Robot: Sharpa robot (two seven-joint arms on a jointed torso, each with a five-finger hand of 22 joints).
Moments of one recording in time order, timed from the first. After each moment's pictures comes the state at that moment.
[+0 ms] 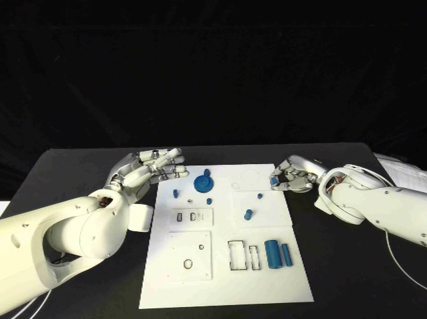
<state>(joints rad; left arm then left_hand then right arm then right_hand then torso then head) 1.19 -0.94 -0.03 1.78 0.09 -0.43 0.45 1.41 -0.03 0.14 0.14 0.05 0.96 0.22 0.13 0.07 1.05 0.16 0.10 0.08 1.11 0.12 0.18 0.20 0.17 0.98 0.22 0.24 0.09 1.15 -0.91 -0.02 1.29 -1.25 -0.32 0.12 1.35 -0.02 0.27 0.00 0.14 1.11 0.12 0.12 0.08 1.45 0.02 1.33 1.31 1.46 -0.05 1.54 1.31 0.04 1.47 0.07 1.51 1.31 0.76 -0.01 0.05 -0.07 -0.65</state>
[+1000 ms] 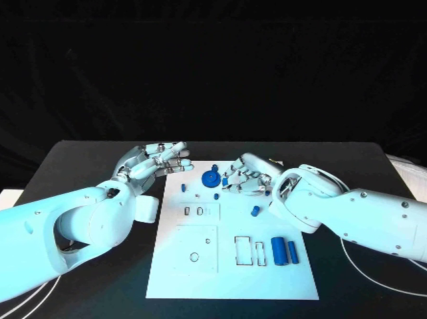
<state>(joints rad) 1.19 -0.94 -0.03 1.76 0.09 -0.42 0.45 1.41 -0.03 0.14 0.13 0.05 0.96 0.22 0.13 0.07 1.05 0.16 0.10 0.08 1.11 0.12 0.18 0.20 0.17 0.98 0.22 0.24 0.09 1.17 -0.75 -0.02 1.57 -1.30 -0.40 -0.12 1.32 0.00 0.28 0.00 0.14 1.11 0.12 0.12 0.08 1.44 0.01 1.30 1.31 1.46 -0.05 1.54 1.31 0.04 1.47 0.06 1.51 1.31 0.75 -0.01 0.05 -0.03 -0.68</state>
